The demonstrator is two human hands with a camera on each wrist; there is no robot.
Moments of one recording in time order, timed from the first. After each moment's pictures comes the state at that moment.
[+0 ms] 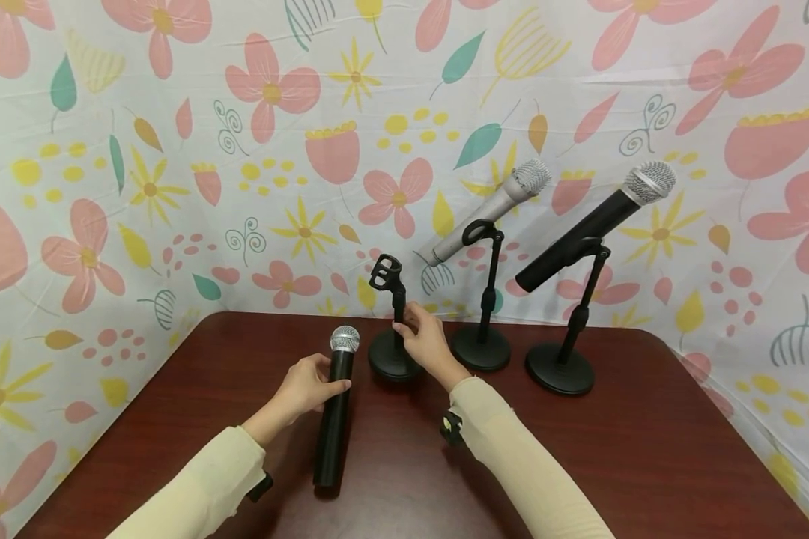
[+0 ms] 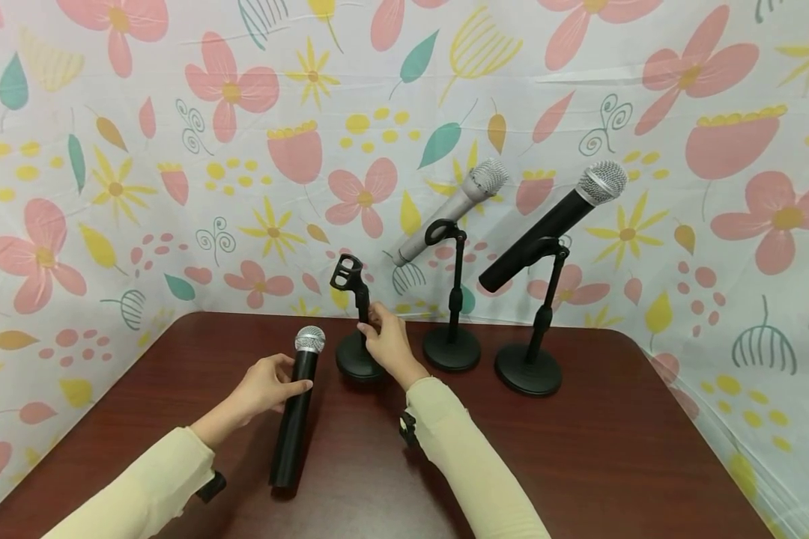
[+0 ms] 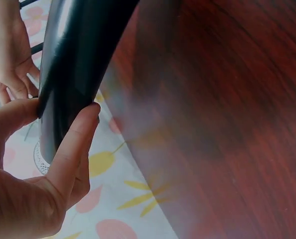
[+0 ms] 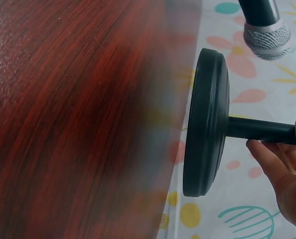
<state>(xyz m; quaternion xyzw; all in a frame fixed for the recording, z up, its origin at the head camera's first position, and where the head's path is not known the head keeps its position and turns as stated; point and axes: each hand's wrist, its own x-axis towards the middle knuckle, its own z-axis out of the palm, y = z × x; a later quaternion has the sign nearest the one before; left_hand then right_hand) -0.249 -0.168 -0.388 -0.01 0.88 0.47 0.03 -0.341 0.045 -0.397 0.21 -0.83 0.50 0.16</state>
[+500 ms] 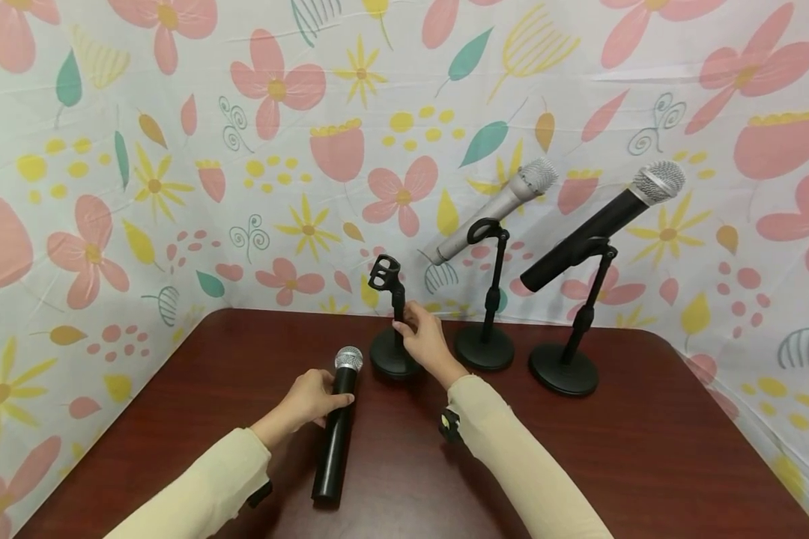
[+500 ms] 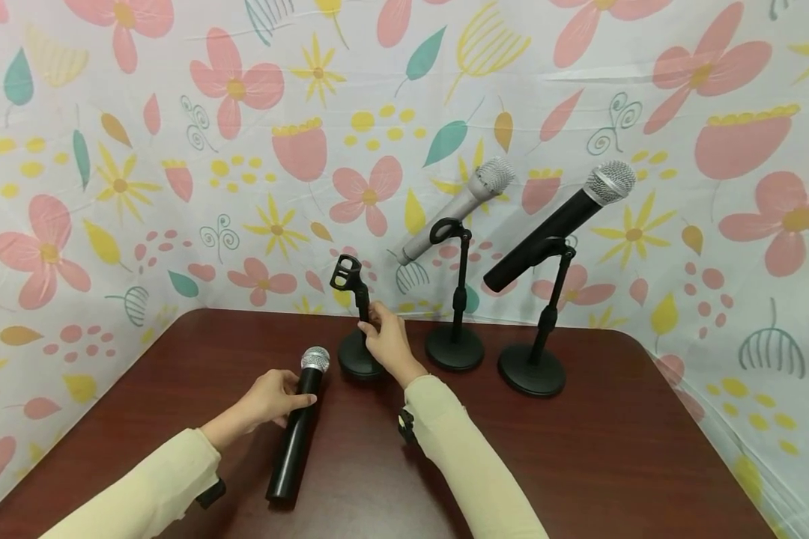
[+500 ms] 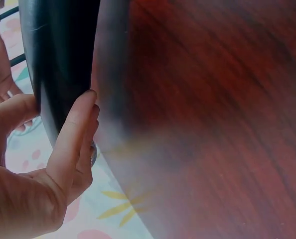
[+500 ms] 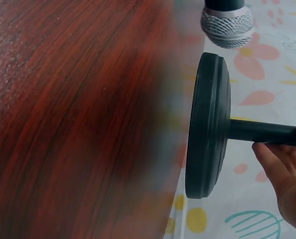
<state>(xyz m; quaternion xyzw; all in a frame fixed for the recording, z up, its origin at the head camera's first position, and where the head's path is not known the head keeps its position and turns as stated) -0.246 -0.171 -0.409 0.01 0.89 0.45 0.05 -0.346 0.038 -0.401 0.21 -0.82 0.50 0.16</state>
